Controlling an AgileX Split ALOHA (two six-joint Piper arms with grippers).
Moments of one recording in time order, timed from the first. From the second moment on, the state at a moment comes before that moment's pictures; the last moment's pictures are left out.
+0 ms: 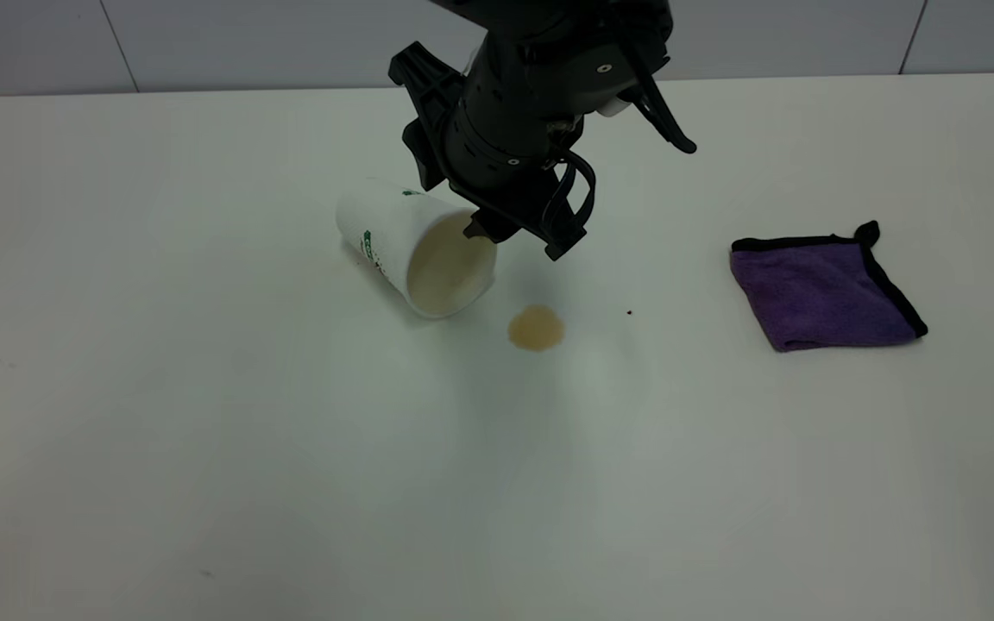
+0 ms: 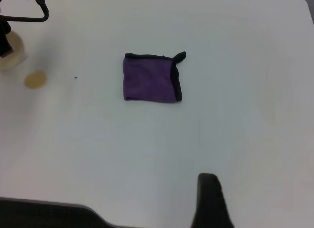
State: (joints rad) left arm -0.83 2.43 -1.71 0.81 0.81 -0.59; right arm 0.03 -0.02 -0.48 0.03 1.12 -0.08
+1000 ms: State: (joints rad) left arm -0.83 2.61 -1.72 1.21 0.88 -0.80; right arm 0.03 -0.02 -0.48 0.03 1.12 -0.08
